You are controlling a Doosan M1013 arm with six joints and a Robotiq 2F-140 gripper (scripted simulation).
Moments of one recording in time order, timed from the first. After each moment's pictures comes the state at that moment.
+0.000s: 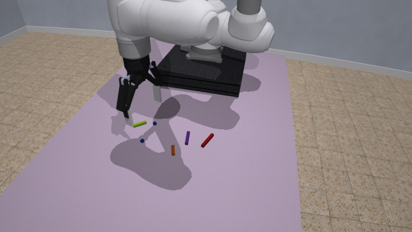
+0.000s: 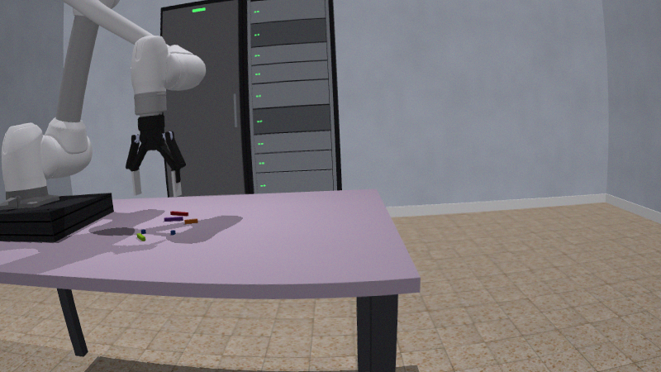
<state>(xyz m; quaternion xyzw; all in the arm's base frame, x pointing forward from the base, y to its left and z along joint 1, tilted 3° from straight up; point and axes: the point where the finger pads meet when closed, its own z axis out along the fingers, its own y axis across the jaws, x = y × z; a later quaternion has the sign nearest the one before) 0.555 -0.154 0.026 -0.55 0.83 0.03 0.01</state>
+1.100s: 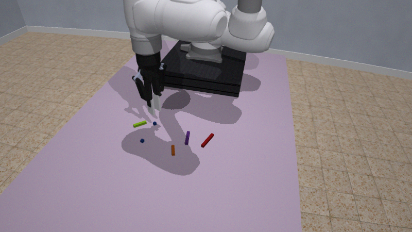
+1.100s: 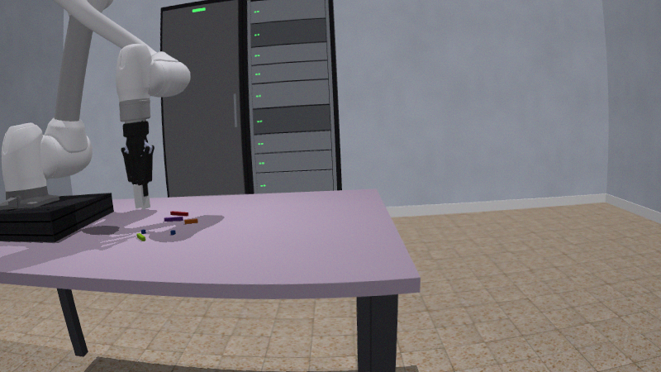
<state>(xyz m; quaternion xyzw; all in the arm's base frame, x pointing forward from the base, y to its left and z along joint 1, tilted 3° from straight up) 0.502 -0.136 0.015 -0.48 0.88 0.03 0.01</state>
